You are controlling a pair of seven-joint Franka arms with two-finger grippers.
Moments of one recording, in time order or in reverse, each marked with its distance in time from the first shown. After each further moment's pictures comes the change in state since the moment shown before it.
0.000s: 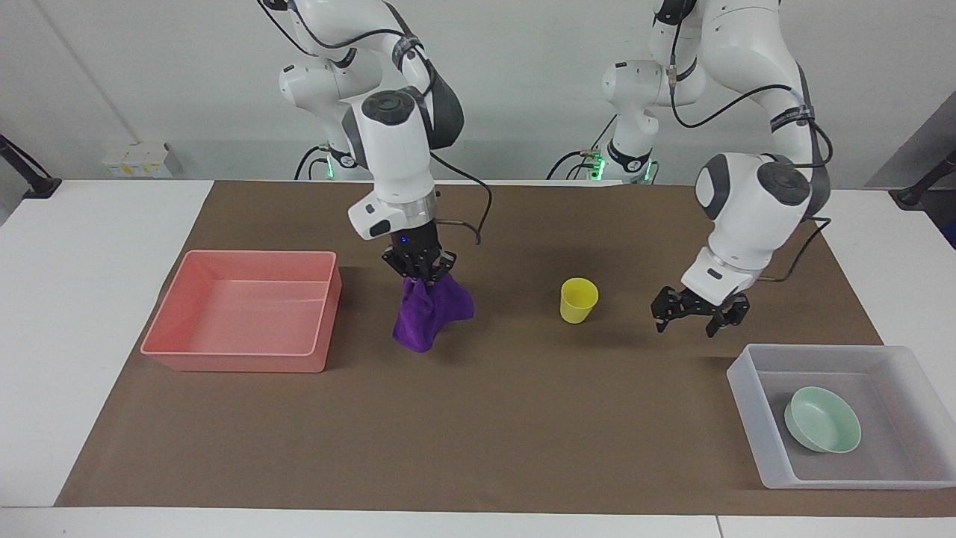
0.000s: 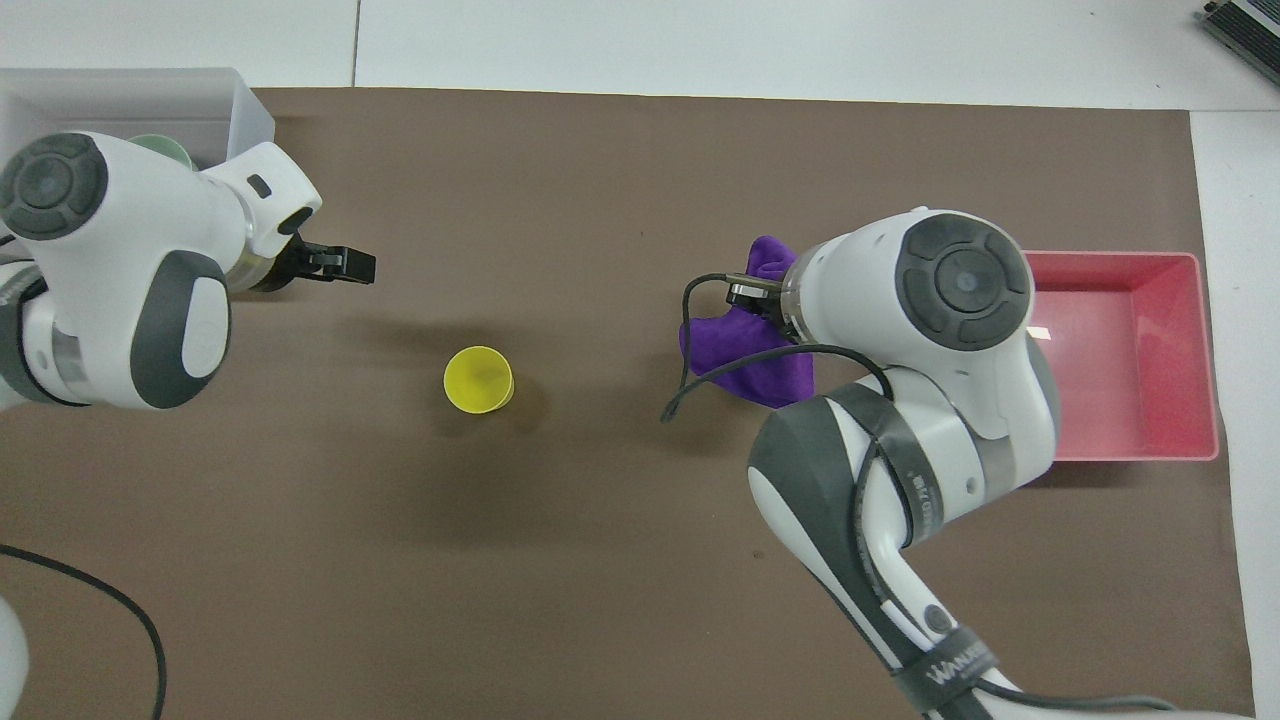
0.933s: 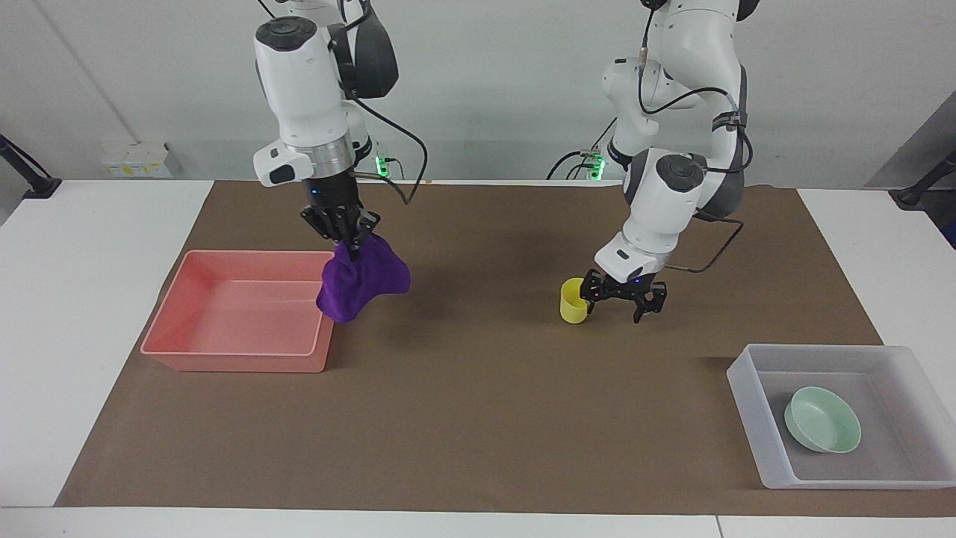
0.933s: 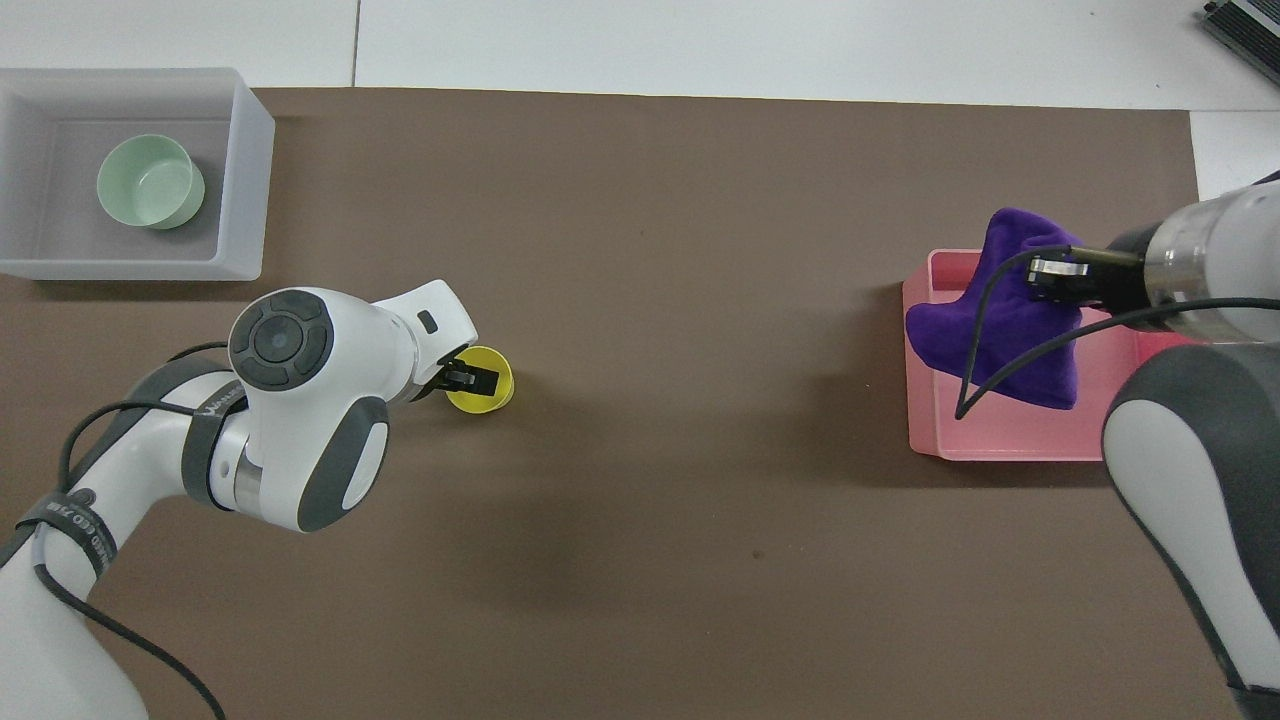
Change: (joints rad) left arm -0.197 -0.104 -0.002 -0.281 0.000 0.125 -0.089; right arm -0.339 -0.167 -0.005 -0.013 -0.004 -0.171 -0.417
